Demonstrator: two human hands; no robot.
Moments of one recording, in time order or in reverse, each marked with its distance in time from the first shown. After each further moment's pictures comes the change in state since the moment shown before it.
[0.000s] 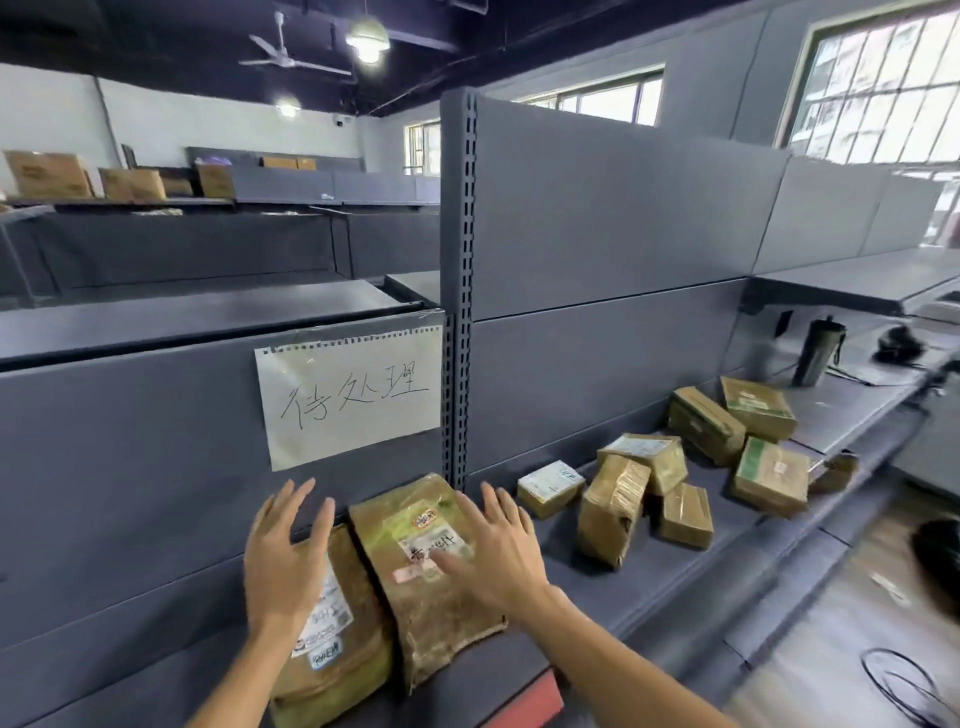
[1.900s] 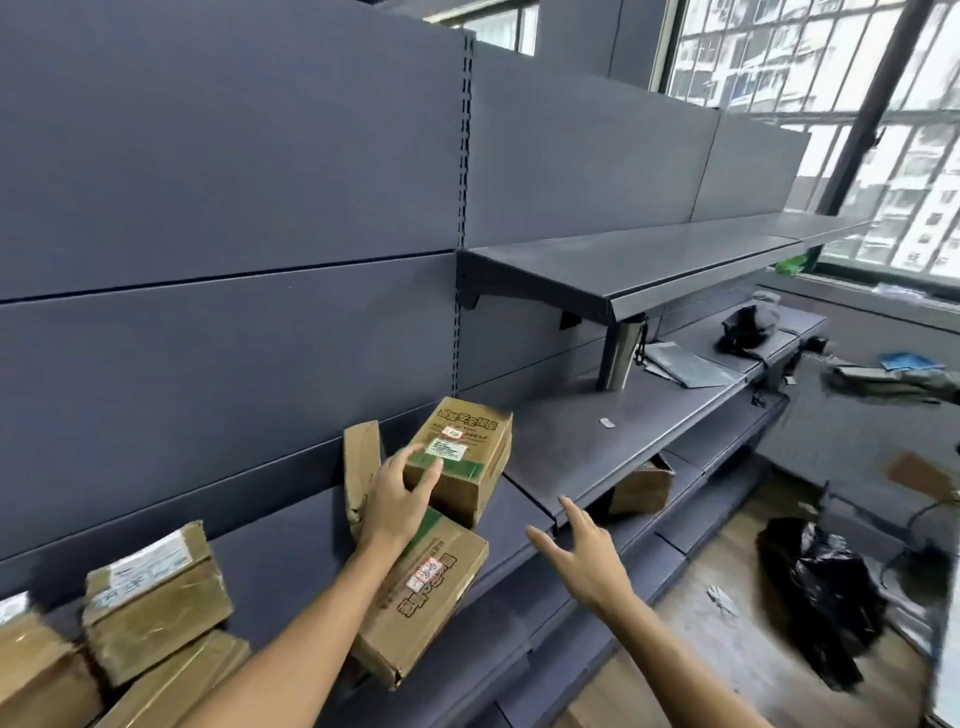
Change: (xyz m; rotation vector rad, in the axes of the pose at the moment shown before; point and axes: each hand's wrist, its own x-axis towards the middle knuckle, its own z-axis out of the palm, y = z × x) left_hand -0.061 0.408 0.815 -0.151 -0.488 -0.030; right_hand 0.086 0.853 -0.193 0.432 0.064 0.460
